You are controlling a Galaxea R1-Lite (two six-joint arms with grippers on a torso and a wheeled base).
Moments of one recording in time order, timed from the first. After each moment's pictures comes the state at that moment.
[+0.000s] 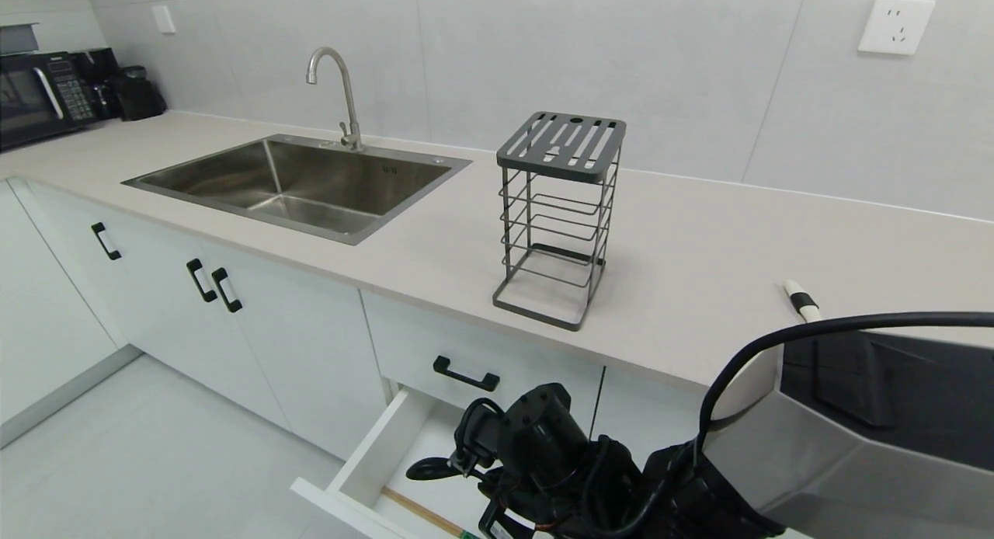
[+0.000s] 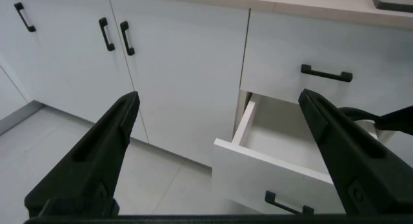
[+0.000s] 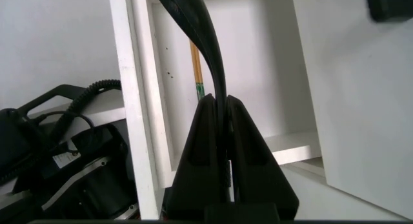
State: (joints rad) left arm 0.00 0.00 0.00 0.00 -0.01 0.01; right arm 0.96 2.28 -0.90 -0.57 -0.05 -0.11
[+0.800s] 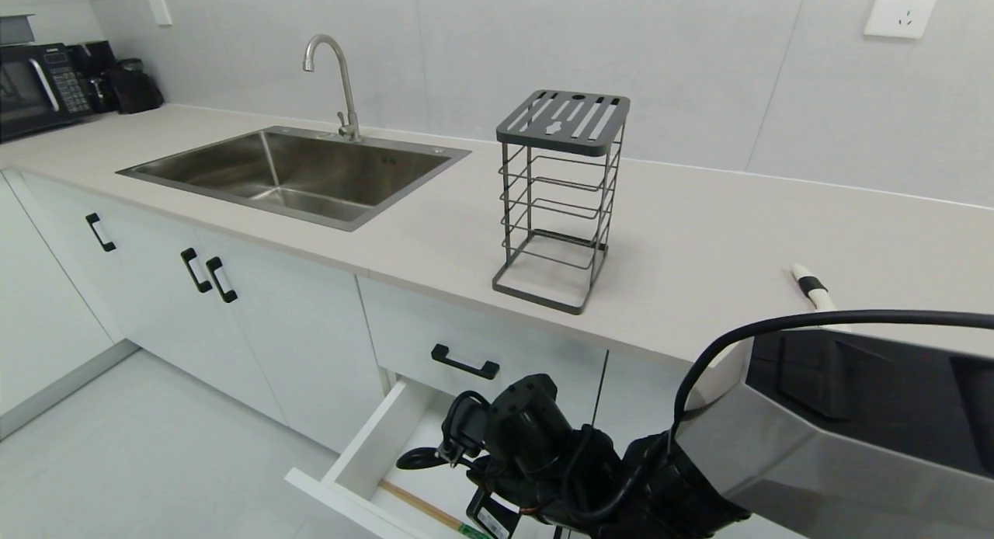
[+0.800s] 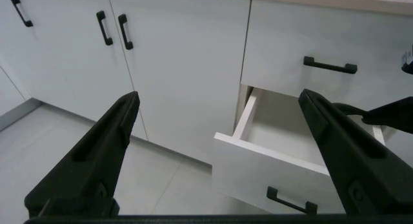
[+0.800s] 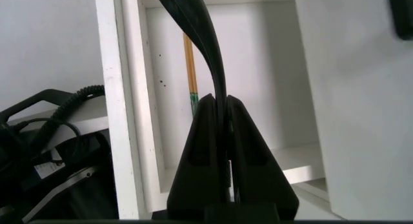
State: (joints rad) left arm 0.00 0.00 0.00 0.00 -0.01 0.01; right arm 0.96 2.33 -0.98 -0.56 -0.04 -0.16
